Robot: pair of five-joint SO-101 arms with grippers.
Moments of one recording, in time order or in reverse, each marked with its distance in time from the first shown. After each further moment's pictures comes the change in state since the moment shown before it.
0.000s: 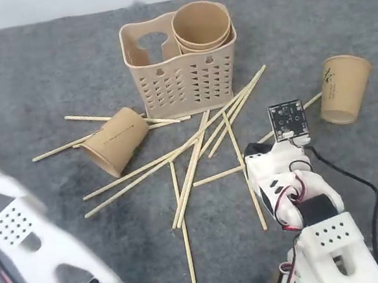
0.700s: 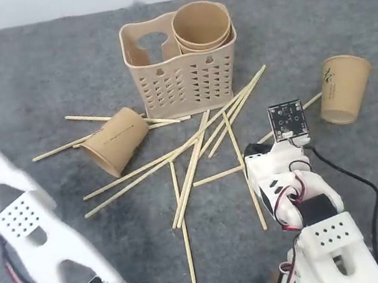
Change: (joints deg) left arm 4.0 0.8 -0.5 4.7 1.2; right arm 0.0 0.0 0.0 0.0 0.0
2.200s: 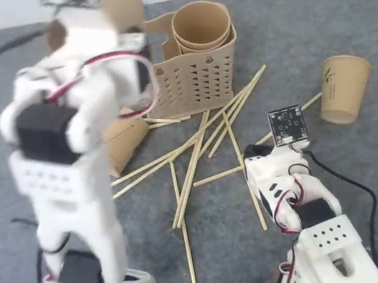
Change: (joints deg) left arm 55.1 -77.5 52.2 -4.7 12.7; right arm -0.1 0.0 4.5 -6.8 0.2
